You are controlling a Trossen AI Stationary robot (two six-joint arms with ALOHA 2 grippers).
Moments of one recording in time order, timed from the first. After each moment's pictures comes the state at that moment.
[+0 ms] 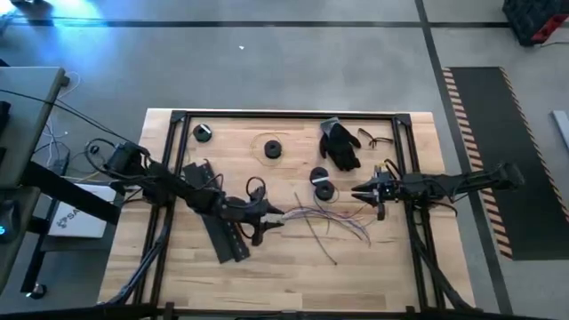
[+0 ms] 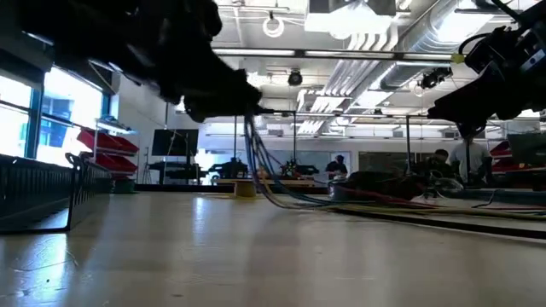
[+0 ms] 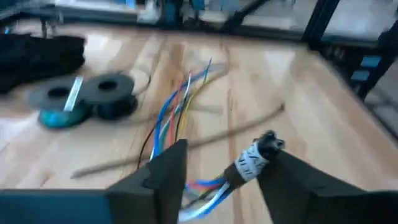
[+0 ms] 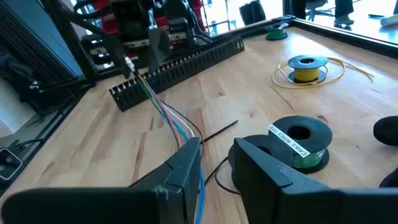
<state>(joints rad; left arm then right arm) -0.31 1.57 0.61 0.53 -0.28 -0.21 0.15 0.27 0.01 0.04 0.18 0.29</state>
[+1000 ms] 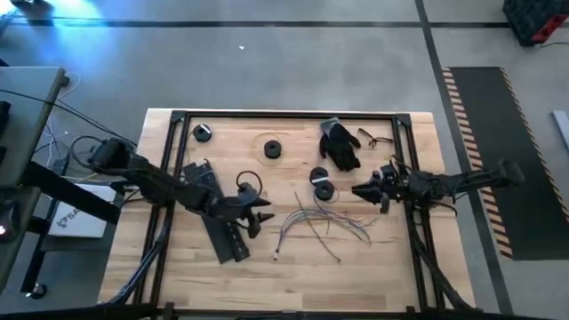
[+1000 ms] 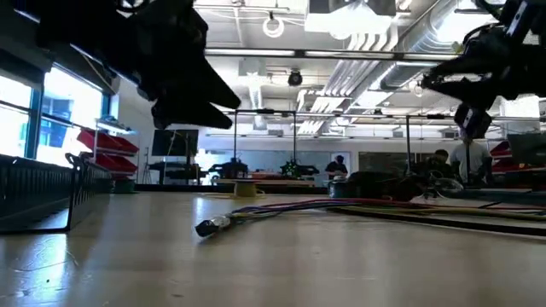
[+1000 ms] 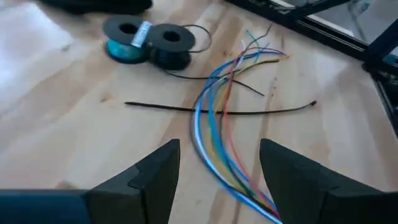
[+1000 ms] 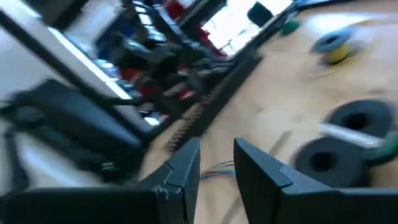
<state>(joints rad) -0.32 1.54 0.62 0.42 -0.39 -0.56 0.22 0.35 0.01 0.32 0.15 0.75</state>
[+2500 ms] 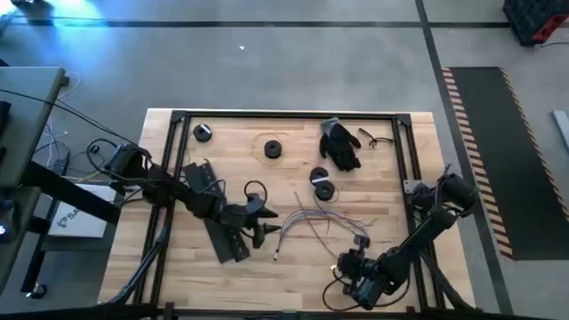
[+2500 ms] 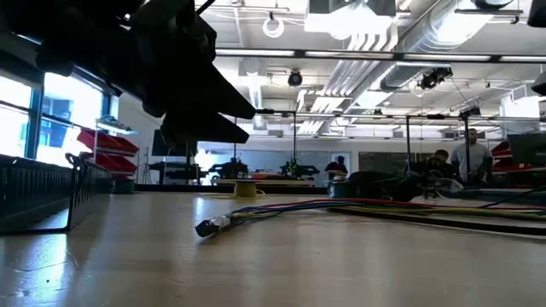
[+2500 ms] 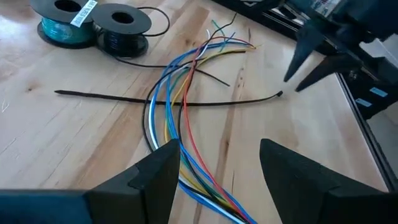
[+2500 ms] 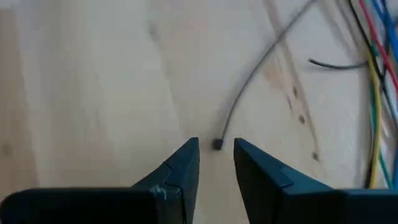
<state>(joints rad) -0.36 1.66 0.62 0.57 -0.34 -0.57 0.88 1.86 1.09 -0.64 0.53 1.10</state>
